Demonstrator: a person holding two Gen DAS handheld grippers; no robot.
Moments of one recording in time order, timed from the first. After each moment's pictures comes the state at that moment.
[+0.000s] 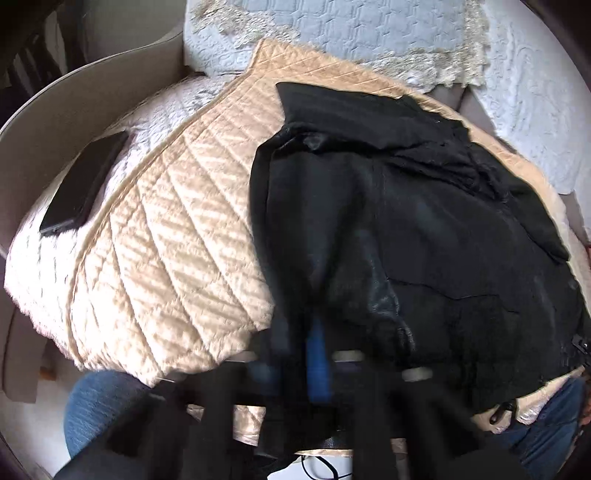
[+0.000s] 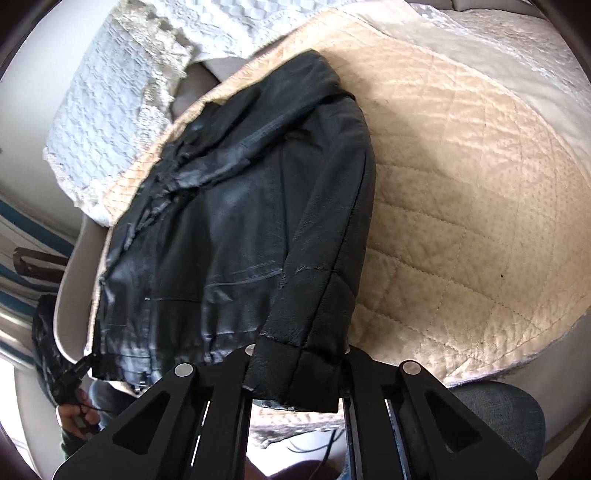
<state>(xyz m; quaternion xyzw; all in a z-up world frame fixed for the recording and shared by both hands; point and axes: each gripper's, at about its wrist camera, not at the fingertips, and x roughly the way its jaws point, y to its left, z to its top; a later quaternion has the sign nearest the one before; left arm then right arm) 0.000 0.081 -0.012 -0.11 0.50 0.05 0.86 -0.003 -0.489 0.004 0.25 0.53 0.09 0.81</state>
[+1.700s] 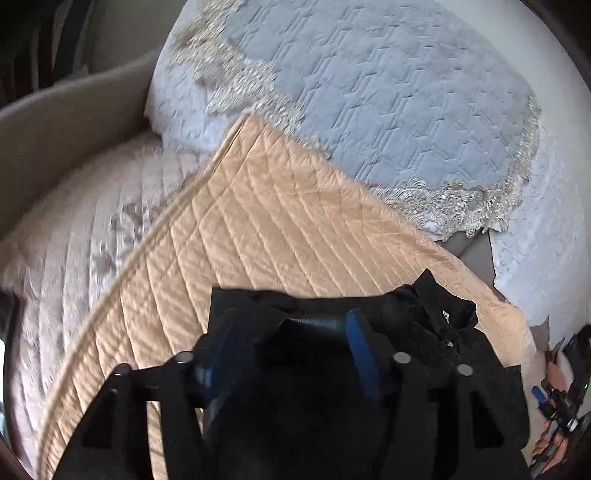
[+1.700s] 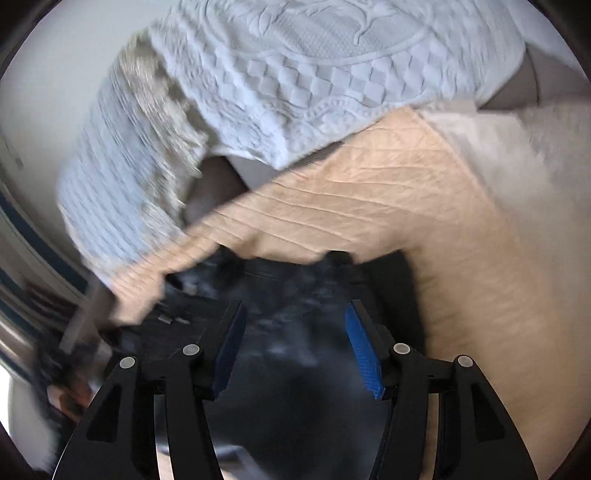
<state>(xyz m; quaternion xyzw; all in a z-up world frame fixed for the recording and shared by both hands) 0.212 0.143 0.013 -0.22 0.39 0.02 0.89 0.240 -0.510 0.051 0.20 0.45 0.12 0.86</state>
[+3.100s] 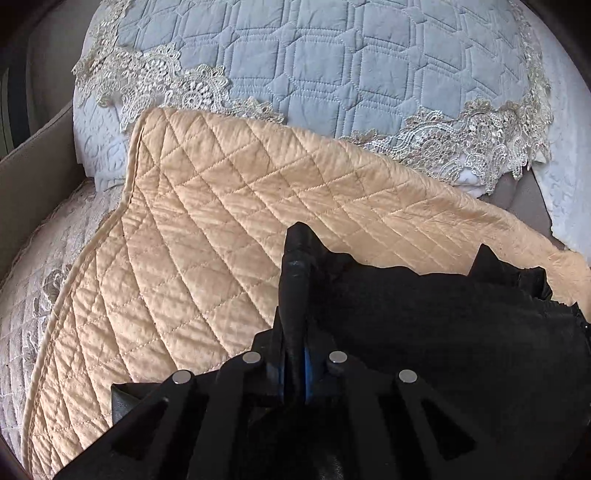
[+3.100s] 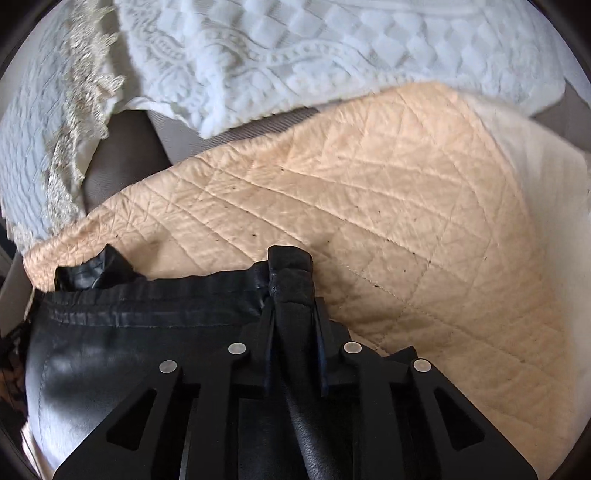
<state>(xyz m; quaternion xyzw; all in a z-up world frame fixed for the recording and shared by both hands) 0.325 0.080 -0.047 -0.09 0.40 0.04 0.91 0.347 -0.489 -0.041 0.11 0.47 0.06 0.87</state>
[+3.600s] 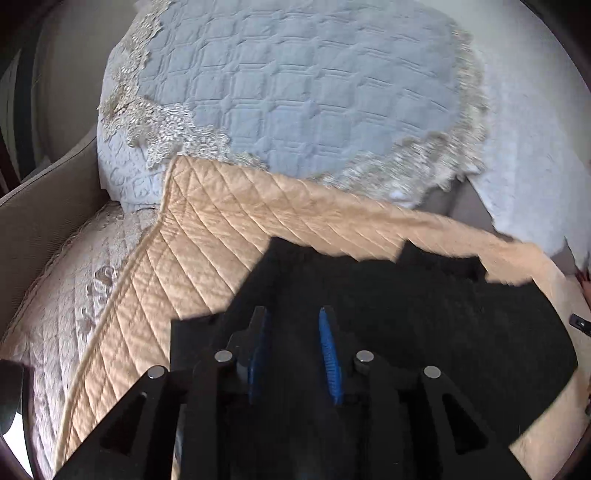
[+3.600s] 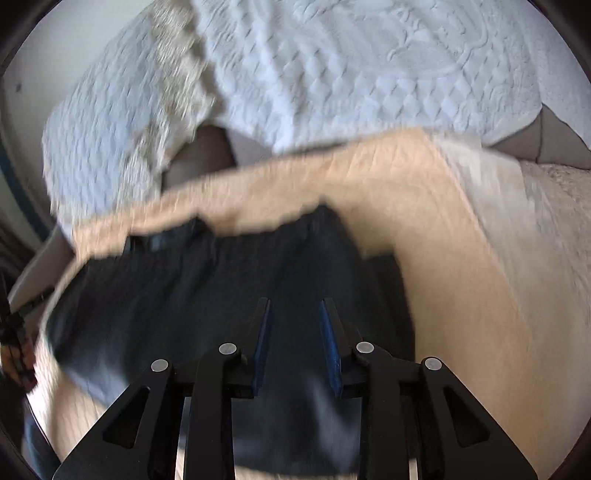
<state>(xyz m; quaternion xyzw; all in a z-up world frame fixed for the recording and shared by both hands) 0.214 0.069 0.010 -0.07 0.35 -0.01 0.93 0.214 -0.469 0.019 0.08 0.44 0.09 0.89</state>
